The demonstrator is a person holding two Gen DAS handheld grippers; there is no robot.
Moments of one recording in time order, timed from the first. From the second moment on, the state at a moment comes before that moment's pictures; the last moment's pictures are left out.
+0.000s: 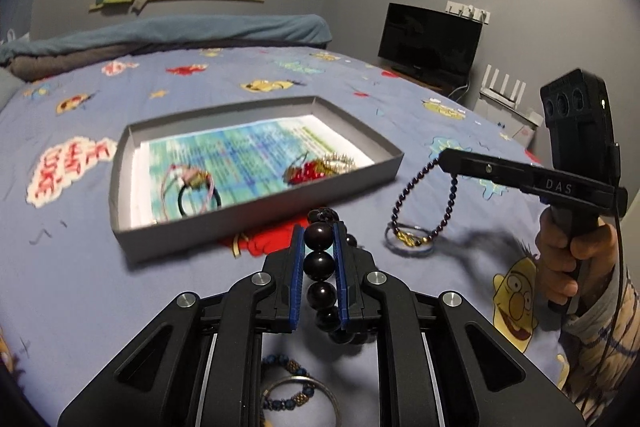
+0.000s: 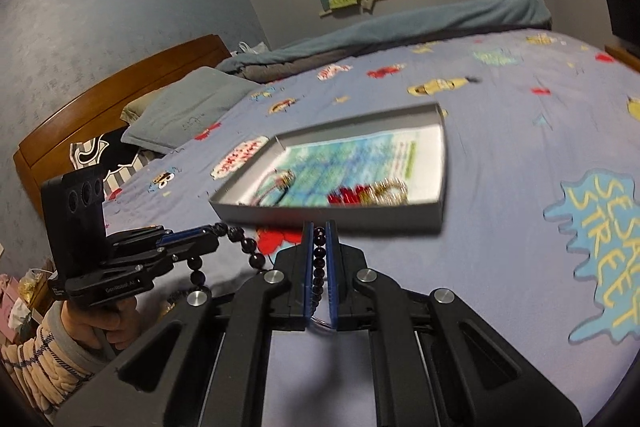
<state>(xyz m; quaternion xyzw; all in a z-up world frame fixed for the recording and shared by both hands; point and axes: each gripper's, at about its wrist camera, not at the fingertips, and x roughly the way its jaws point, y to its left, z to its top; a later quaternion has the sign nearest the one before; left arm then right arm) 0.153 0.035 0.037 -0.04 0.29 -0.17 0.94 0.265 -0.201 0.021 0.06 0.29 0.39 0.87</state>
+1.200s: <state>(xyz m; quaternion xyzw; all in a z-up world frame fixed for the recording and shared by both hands) 0.316 0.063 0.054 -0.04 0.33 -0.12 0.94 0.409 -0.115 0.025 -0.03 0.34 0.31 0.89</state>
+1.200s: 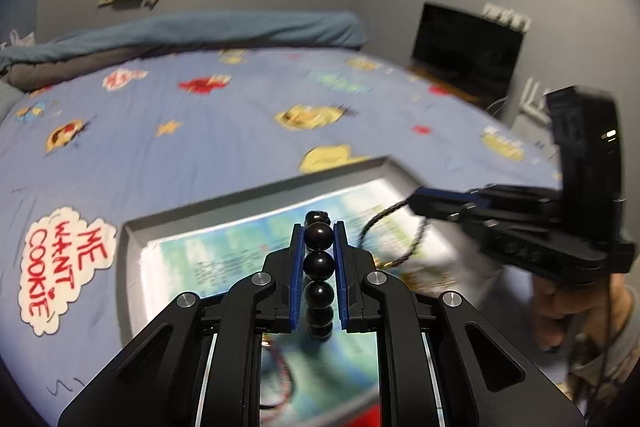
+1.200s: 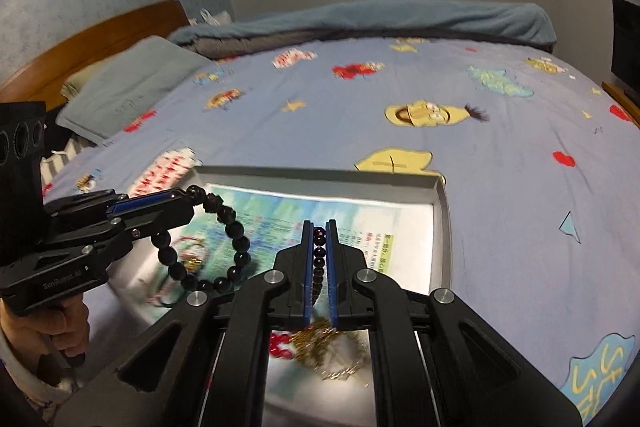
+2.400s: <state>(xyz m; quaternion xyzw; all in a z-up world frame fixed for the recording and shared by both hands) 0.137 0.073 0.034 -0.04 0.32 -0.11 0.94 0.282 -0.177 -0.012 -0.01 0.35 0.31 0.88</state>
